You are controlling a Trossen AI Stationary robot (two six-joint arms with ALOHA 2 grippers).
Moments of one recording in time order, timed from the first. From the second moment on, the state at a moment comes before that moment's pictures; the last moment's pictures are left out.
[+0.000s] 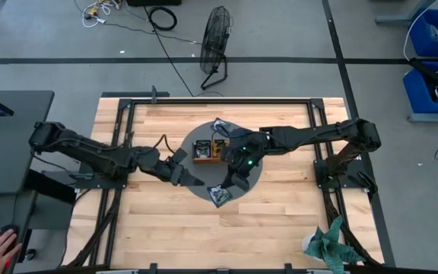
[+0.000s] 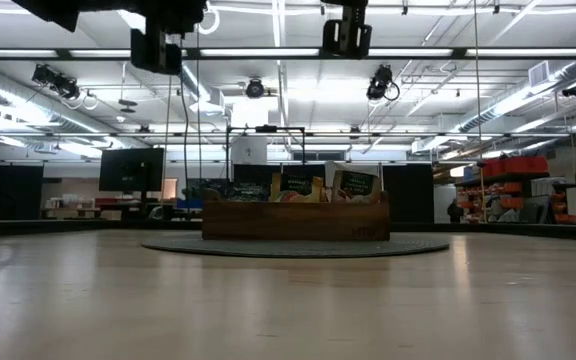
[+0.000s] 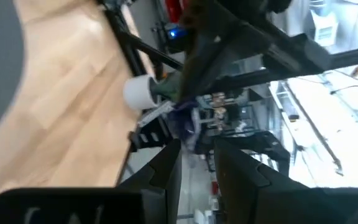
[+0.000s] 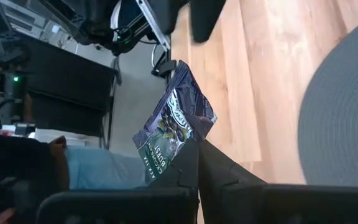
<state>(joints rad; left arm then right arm) -0.19 1.18 0.61 0.49 0.08 -1.32 0.04 1.64 1.41 -0.47 -0.56 0.57</state>
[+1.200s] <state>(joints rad) -0.23 1.29 0.61 0.64 0.10 -1.31 0.05 1.66 1.41 -0.41 -0.56 0.55</state>
